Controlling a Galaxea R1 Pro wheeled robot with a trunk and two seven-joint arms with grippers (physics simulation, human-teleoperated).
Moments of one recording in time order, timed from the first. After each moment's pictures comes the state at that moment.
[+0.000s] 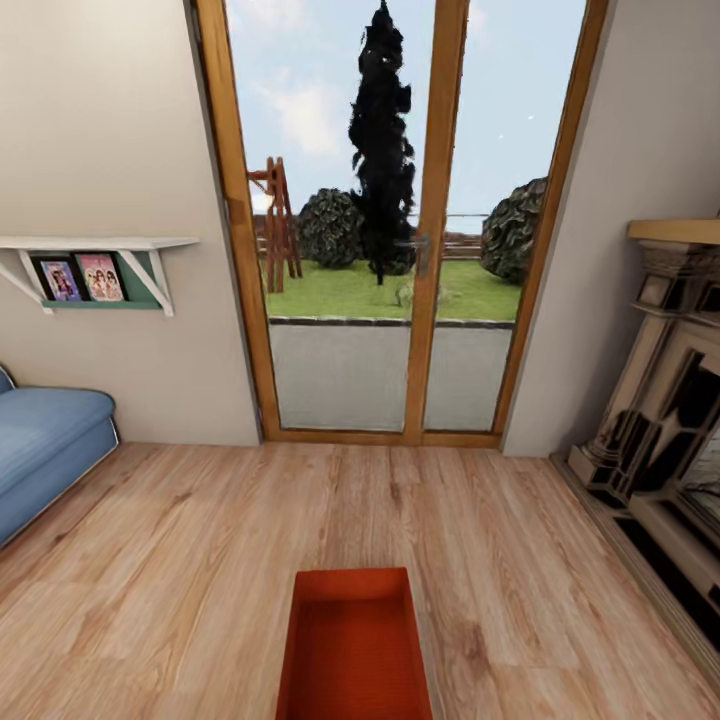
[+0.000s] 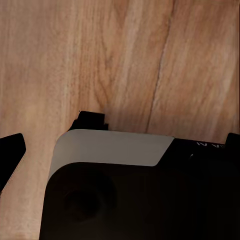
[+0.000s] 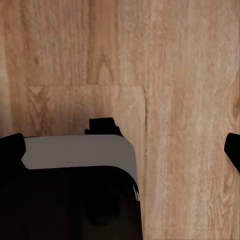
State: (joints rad) left arm -0.22 -0.04 0.10 0.00 0.05 -0.09 0.03; right arm -0.20 0.05 0.52 0.03 -0.53 -0.16 -0.20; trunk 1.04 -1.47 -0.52
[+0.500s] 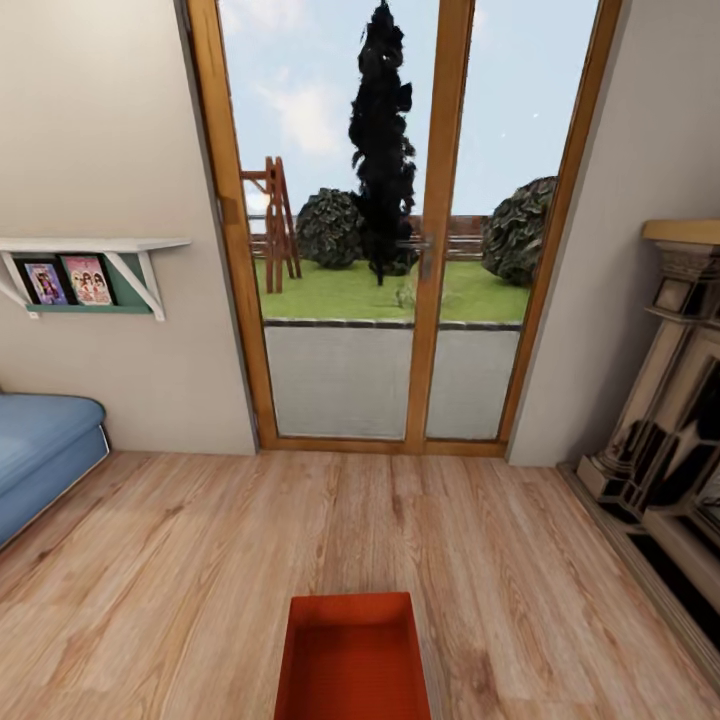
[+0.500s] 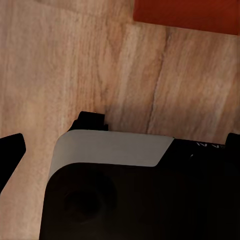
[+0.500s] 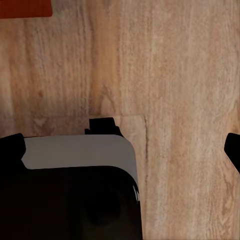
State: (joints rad) left arm -0.22 -0.04 0.10 0.00 0.05 -0.09 0.03; right arm -0.20 0.05 0.53 0.03 -0.53 -0.16 -0.20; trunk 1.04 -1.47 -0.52
